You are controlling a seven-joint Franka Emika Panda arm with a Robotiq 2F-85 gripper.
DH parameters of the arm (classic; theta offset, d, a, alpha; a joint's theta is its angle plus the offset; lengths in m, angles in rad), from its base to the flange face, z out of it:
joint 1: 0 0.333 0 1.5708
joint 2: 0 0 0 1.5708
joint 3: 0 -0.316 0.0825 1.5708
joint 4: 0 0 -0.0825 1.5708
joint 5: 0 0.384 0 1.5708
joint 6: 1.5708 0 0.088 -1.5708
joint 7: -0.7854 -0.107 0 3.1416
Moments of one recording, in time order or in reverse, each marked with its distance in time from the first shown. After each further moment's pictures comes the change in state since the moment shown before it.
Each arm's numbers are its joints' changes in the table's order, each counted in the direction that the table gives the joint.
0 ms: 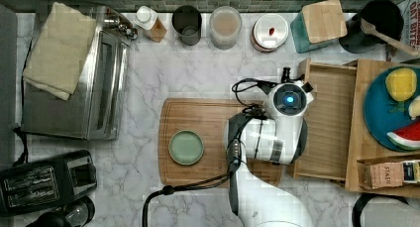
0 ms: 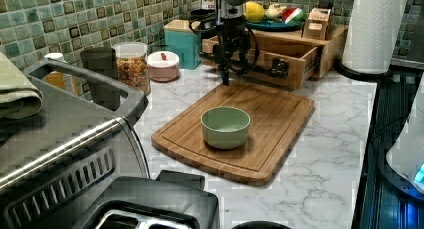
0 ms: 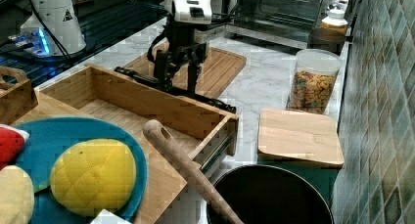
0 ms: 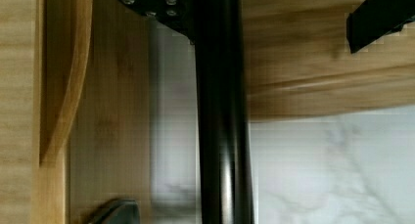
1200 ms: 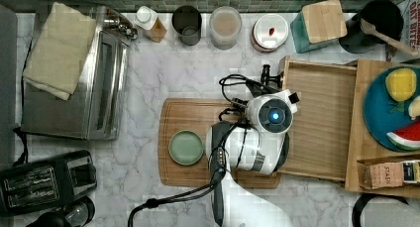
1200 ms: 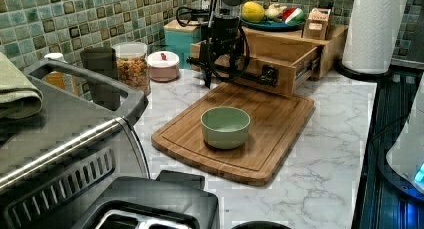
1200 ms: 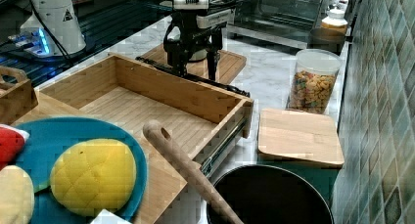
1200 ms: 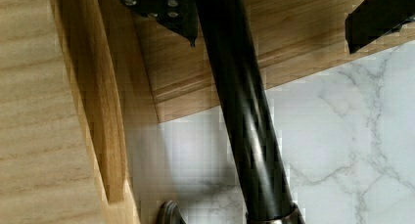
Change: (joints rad) arm 0.035 0.069 -0.034 0.111 0.172 0.166 -0.125
